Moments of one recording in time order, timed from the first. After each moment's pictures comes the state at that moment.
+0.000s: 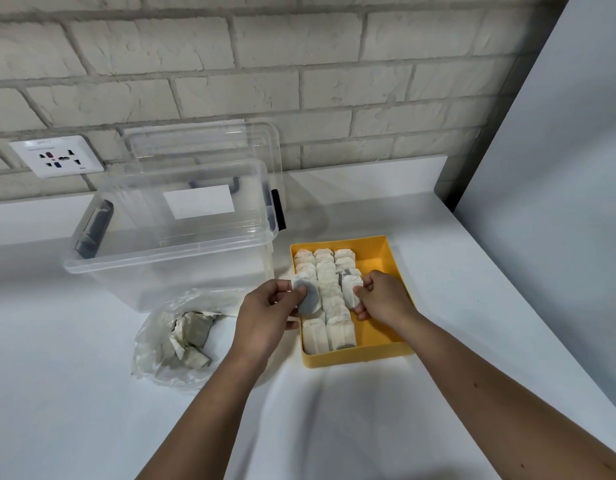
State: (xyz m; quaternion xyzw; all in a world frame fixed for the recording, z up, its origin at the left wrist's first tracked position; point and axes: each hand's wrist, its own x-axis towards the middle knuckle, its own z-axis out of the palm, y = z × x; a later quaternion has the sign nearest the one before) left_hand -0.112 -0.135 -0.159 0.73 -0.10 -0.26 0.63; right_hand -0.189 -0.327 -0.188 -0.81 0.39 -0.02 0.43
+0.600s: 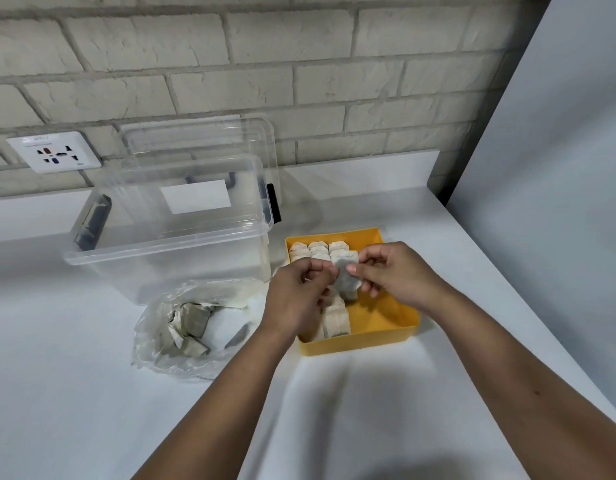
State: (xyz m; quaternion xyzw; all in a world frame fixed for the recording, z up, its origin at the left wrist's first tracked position) left_hand -0.132 -0.170 -0.138 0.73 -0.17 -0.26 0.61; right_hand -0.222 -0.326 -0.118 -0.81 0.25 -0.07 0.53
